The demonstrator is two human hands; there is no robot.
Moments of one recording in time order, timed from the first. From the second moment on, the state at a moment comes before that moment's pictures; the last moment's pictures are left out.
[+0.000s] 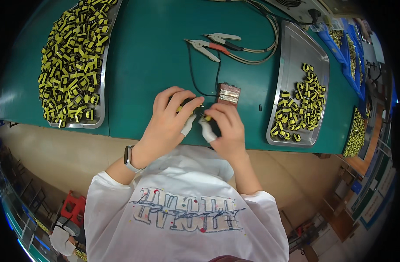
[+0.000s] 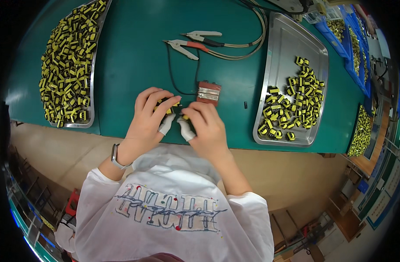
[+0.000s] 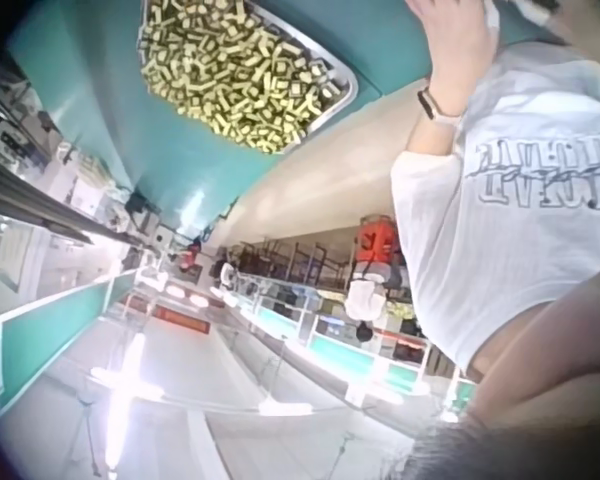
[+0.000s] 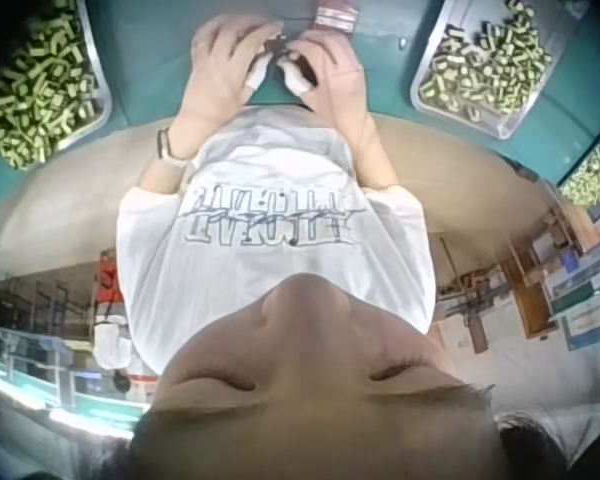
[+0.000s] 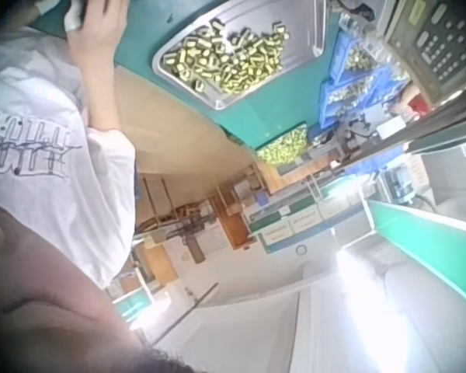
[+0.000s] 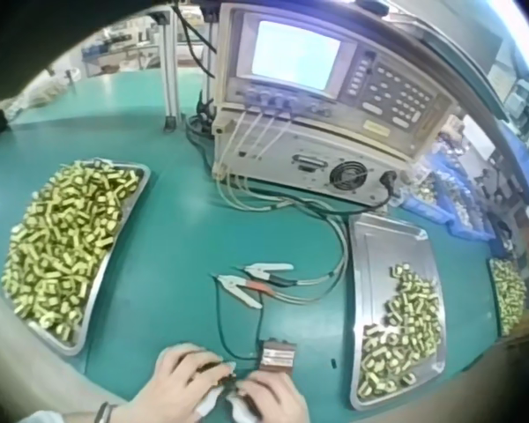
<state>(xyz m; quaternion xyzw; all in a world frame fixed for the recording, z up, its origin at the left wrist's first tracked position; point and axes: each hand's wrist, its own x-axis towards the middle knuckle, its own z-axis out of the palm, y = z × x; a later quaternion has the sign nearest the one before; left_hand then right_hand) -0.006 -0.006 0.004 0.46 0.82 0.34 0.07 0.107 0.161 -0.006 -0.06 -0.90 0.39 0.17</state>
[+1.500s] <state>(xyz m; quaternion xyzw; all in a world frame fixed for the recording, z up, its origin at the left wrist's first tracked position) -0.009 0.016 0.018 0.49 0.79 0.37 0.08 0.096 0.208 0.014 -0.36 -0.63 0.68 0.12</state>
